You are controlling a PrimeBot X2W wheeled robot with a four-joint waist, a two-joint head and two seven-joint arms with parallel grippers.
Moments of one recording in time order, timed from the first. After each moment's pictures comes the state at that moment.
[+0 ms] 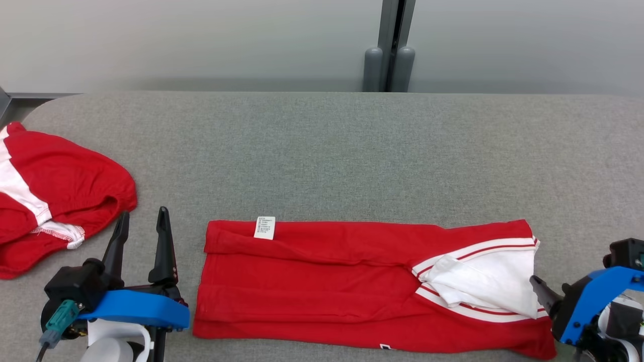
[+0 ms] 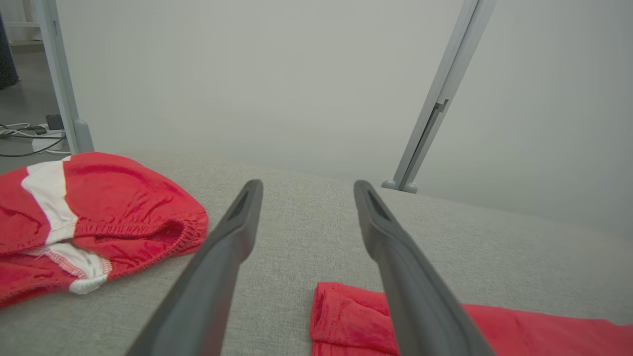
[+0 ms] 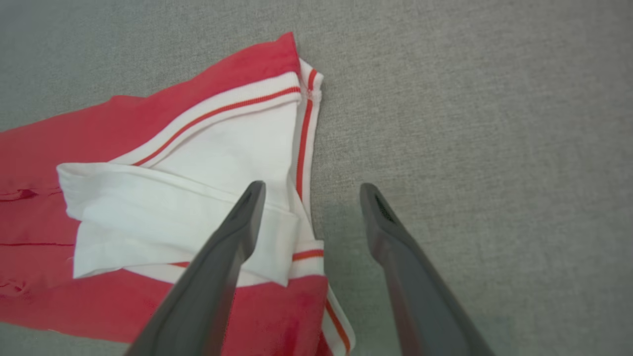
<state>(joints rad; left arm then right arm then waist) -0.12 0.26 -0.20 0.20 -0.52 0.01 -0.24 -0.12 -0.06 -0.32 0.13 0.29 0.13 0.74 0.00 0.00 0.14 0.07</state>
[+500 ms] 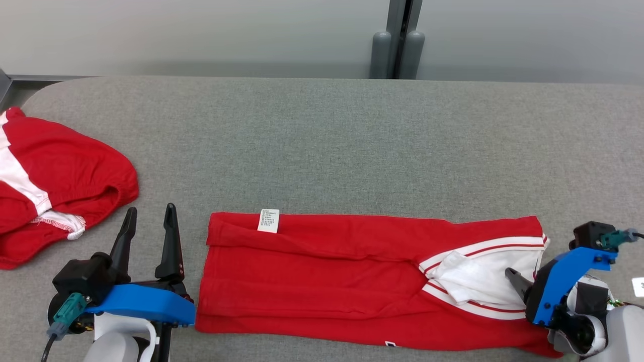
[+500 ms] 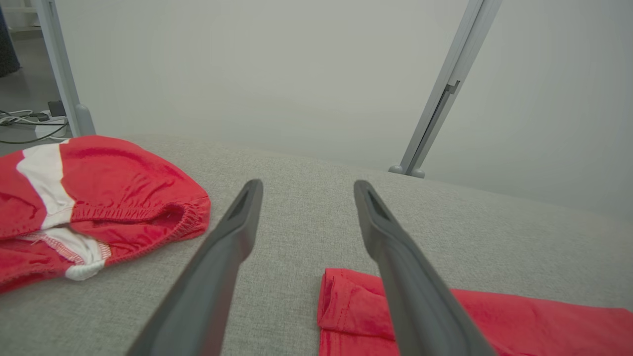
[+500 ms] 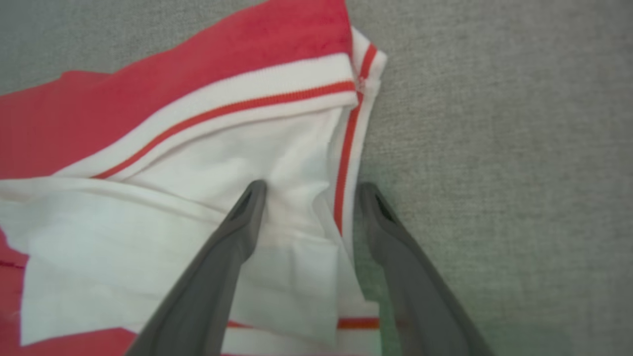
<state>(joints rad) -0.15 0.26 -0.22 0.22 -0.51 0.01 -0.22 -0.26 -0.06 -0.26 0.38 0.24 0.13 0.70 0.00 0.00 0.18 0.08</state>
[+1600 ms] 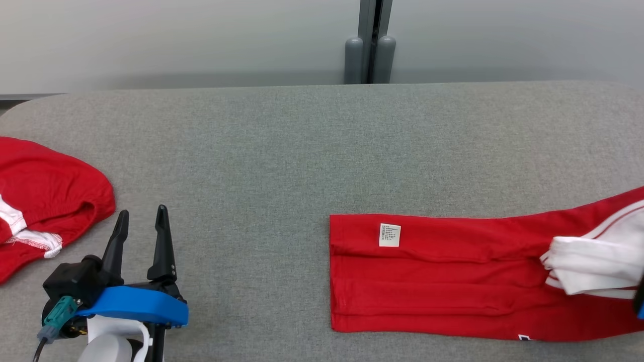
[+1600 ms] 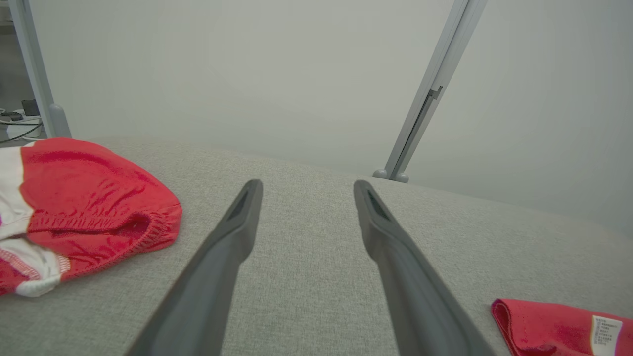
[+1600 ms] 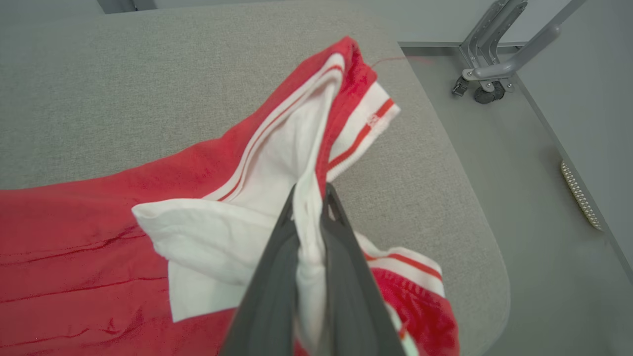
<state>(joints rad) -0.15 0.27 -0.21 0.24 -0.55 0.01 -0.24 -0.14 -0.12 -0.47 -0.18 0.03 0.13 0.86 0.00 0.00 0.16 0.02</state>
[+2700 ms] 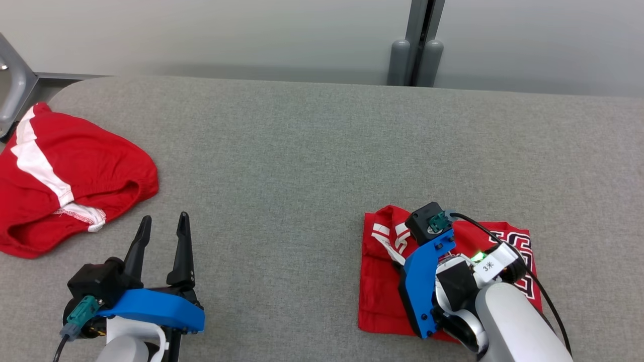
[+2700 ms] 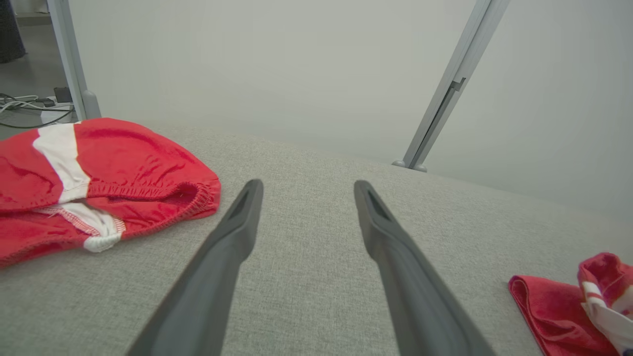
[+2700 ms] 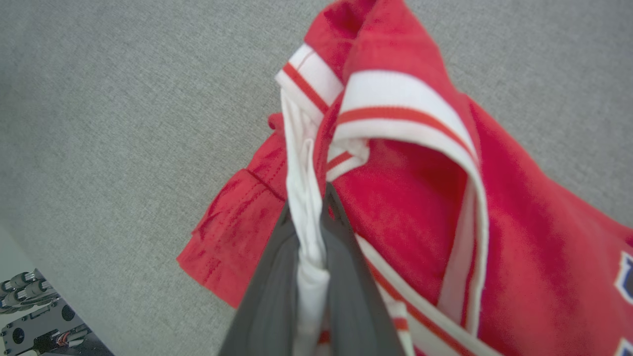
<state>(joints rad) -0.16 0.26 -0.26 0.28 -0.55 0.00 -0.24 -0.35 -0.05 0.32 0.25 0.16 0.13 0.76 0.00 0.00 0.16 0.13</state>
